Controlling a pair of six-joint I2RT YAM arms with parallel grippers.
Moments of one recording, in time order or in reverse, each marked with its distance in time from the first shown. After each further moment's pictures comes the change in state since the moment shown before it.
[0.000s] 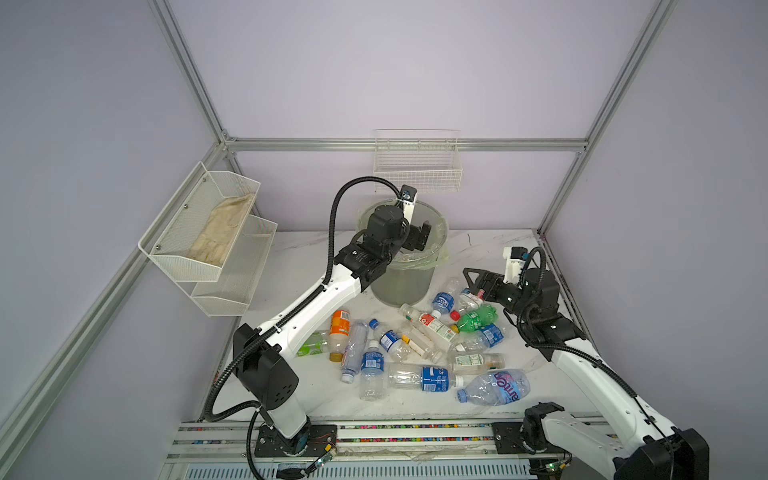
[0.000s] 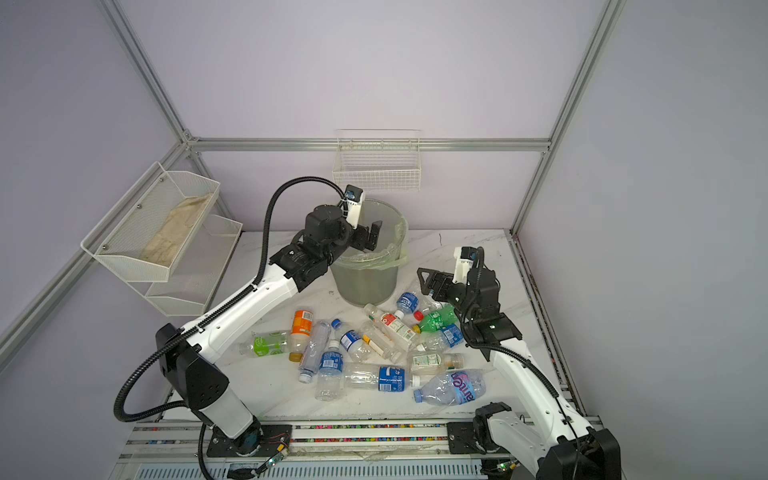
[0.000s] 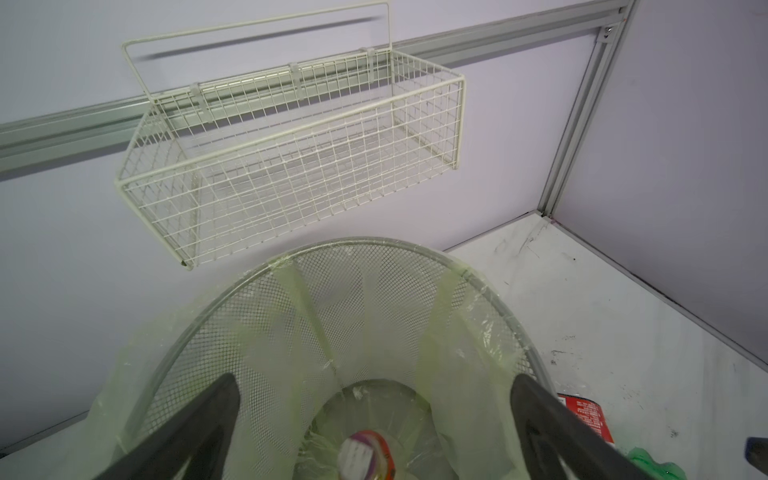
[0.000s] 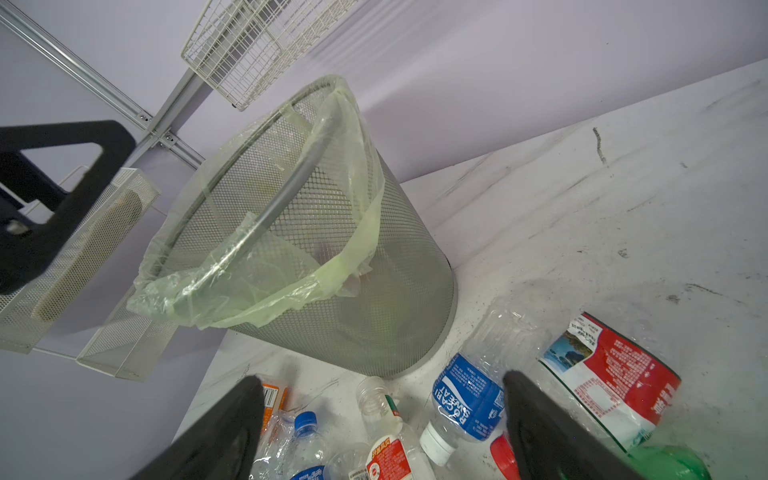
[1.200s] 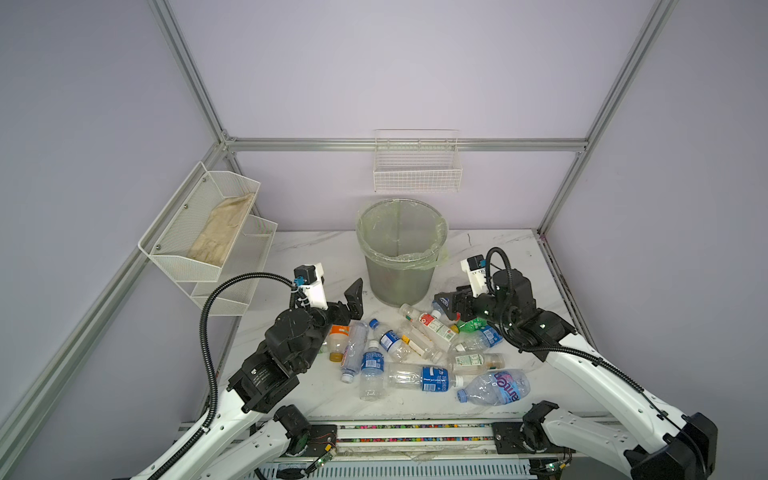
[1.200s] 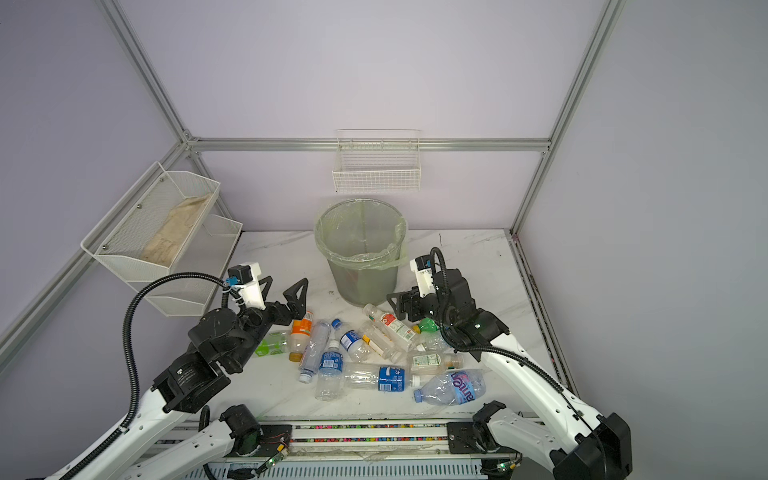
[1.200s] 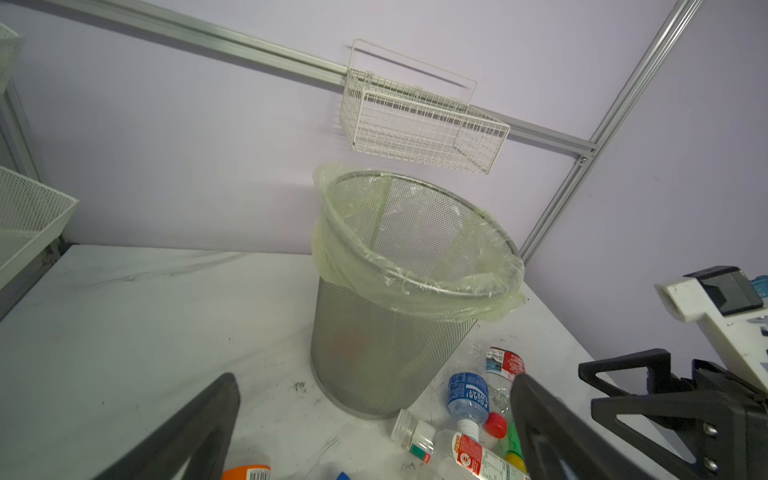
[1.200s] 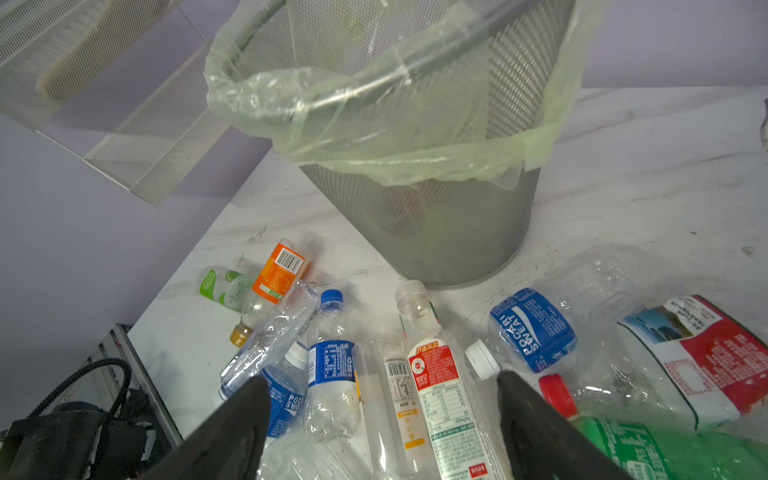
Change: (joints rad) left arm -0.050 -0.999 -0.900 0.003 -0.177 -0.373; right arm 0.317 0.044 0.154 -0.333 0.077 -0.237
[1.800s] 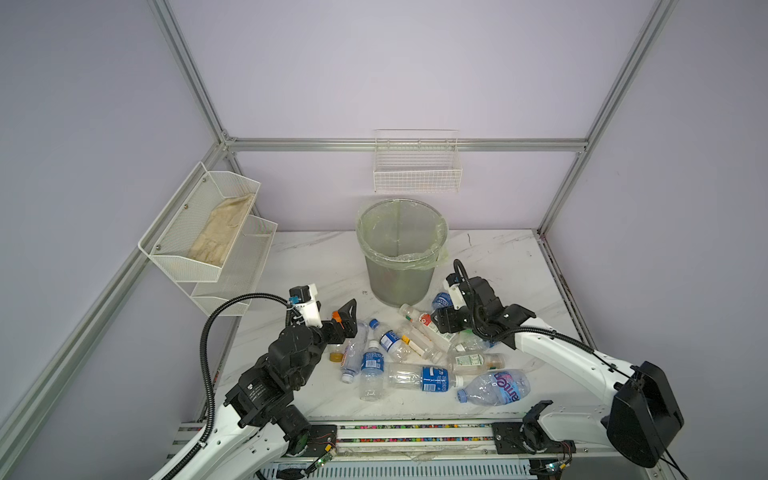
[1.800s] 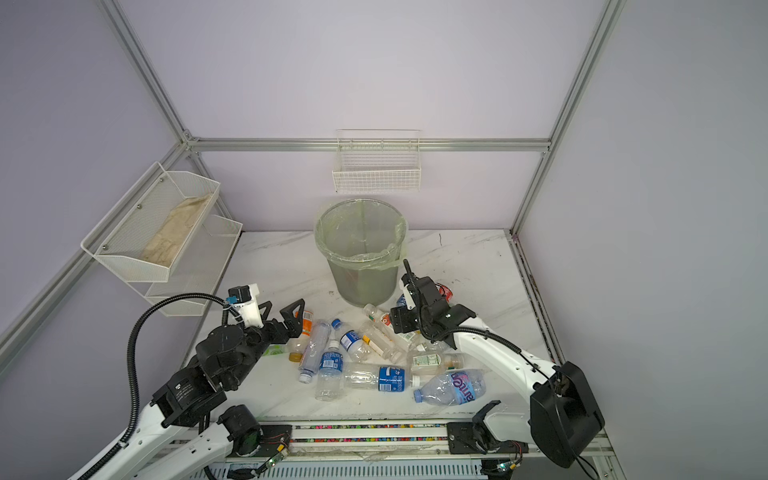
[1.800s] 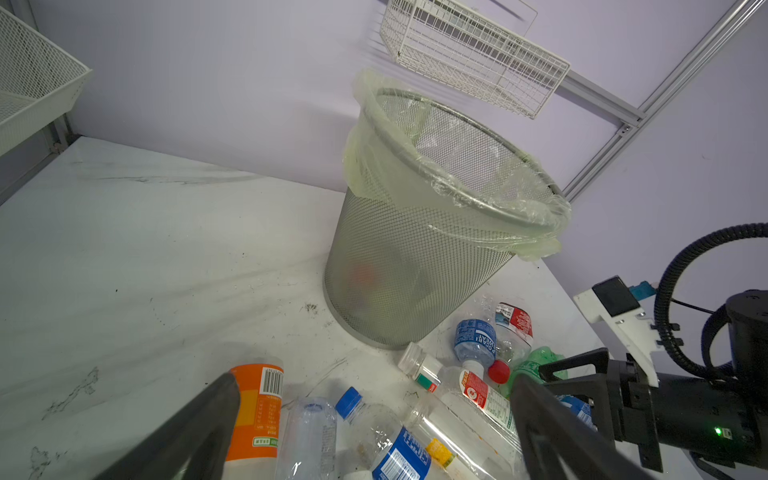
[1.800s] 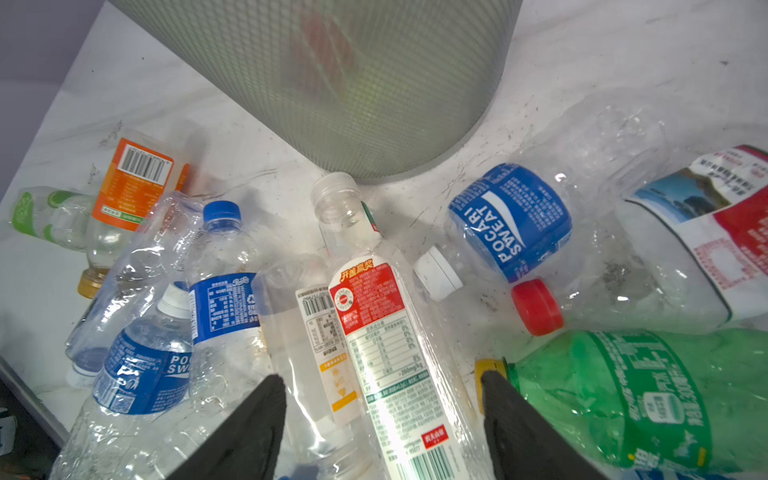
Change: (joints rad) left arm 0.000 -0.100 -0.108 -0.140 -0.002 -0.152; right arm 0.042 0.252 -0.030 -0.065 0.121 0.003
